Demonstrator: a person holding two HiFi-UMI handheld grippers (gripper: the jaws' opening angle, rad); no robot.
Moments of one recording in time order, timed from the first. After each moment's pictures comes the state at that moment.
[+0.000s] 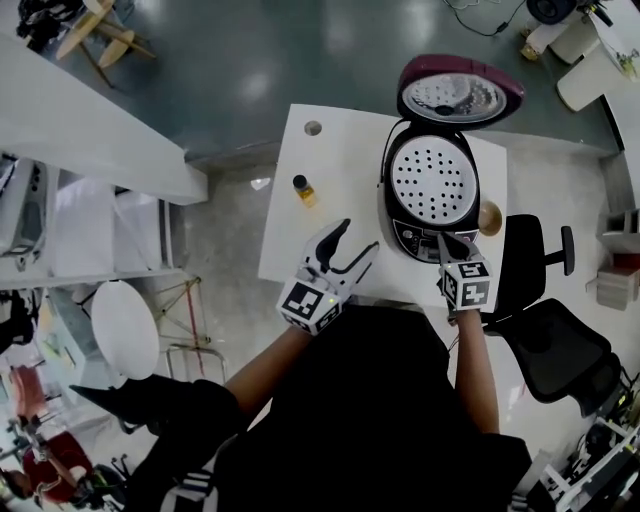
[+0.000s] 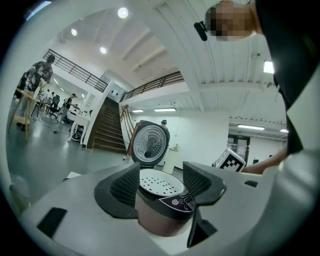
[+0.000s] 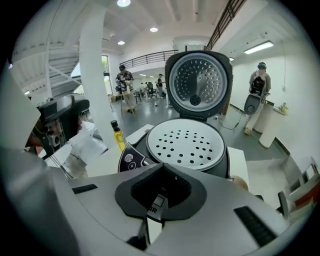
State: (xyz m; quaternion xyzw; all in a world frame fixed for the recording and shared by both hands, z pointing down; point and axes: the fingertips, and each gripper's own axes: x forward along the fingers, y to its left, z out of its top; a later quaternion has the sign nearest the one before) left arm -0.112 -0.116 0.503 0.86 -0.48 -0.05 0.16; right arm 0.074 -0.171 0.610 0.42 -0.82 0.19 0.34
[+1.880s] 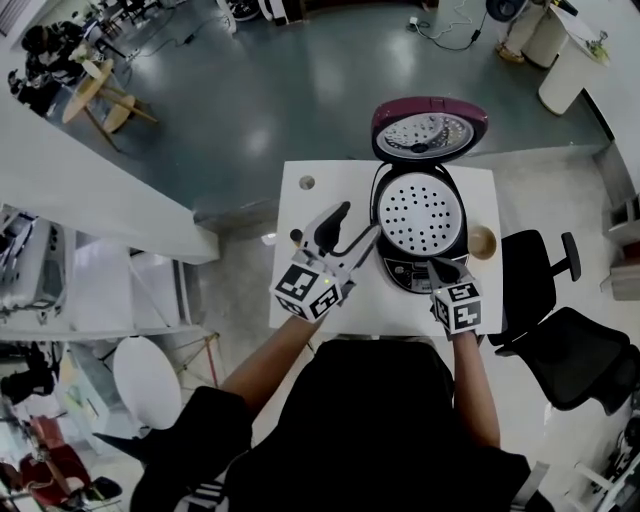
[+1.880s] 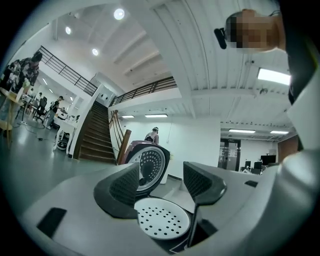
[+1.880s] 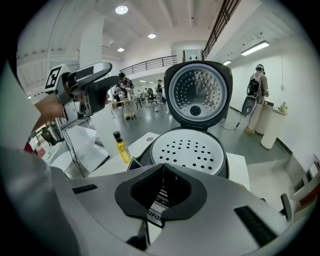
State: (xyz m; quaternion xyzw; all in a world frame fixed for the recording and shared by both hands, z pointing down) left arm -0.106 -0.214 0.412 0.89 -0.43 -0.07 0.12; right arm 0.060 -0.179 0.576 0.42 -0.83 0.19 0.30
